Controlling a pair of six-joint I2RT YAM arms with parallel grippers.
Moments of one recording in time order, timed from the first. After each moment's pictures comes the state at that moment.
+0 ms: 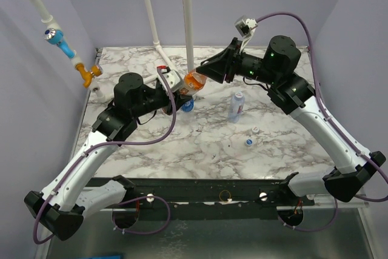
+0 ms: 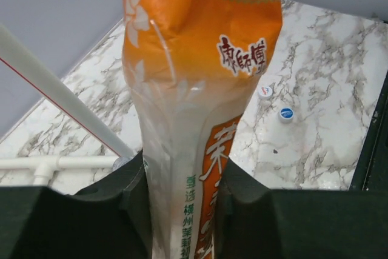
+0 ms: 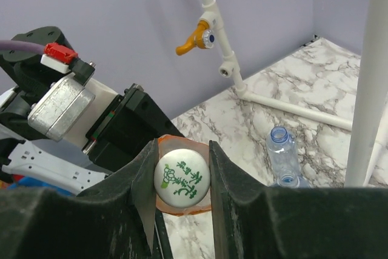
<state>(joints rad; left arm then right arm) -0.56 0.99 1.10 -0.28 0.47 0.21 0.64 1.34 1.55 -0.14 -0.55 0.36</state>
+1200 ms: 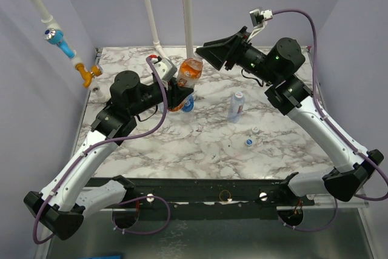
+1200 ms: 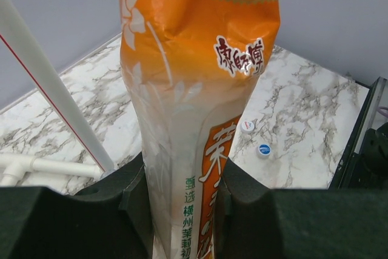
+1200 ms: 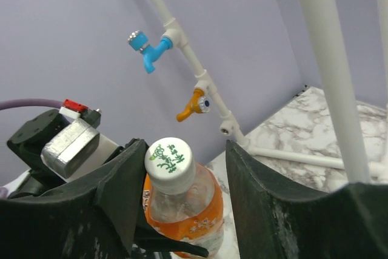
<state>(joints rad) -0.56 1.00 1.13 -0.20 0.41 -0.02 0.65 1.35 1.51 0.11 -0.36 0.55</state>
